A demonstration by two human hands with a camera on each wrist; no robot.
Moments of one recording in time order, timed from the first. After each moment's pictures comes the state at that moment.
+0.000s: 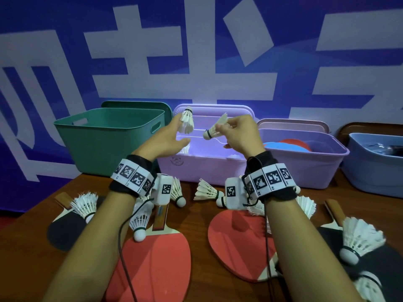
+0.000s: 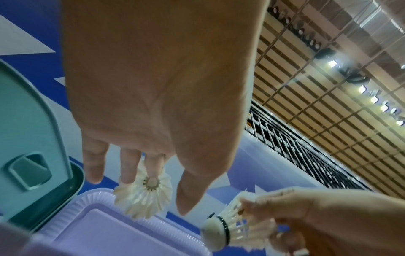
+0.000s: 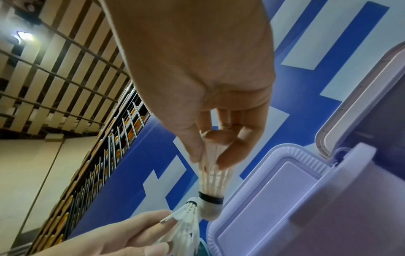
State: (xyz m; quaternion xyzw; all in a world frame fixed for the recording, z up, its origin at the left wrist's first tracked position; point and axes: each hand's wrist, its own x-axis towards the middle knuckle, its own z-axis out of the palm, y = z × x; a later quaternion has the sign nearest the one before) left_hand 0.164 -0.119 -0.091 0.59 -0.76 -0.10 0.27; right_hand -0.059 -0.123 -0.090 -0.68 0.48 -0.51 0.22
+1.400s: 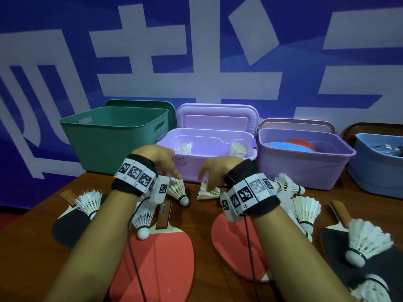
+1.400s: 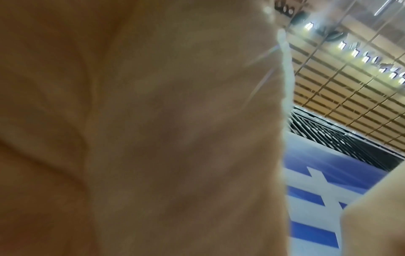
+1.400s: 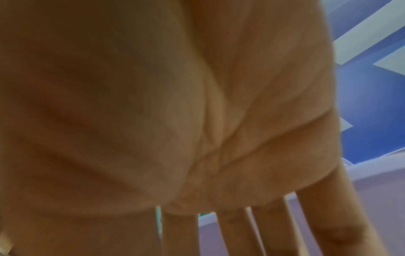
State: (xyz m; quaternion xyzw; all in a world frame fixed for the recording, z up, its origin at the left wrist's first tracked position) left_hand 0.180 -0.125 -0.105 0.70 -0.69 -0.16 -0.10; right_hand -0.017 -0.092 -0.108 -0.85 0.51 0.07 0.13
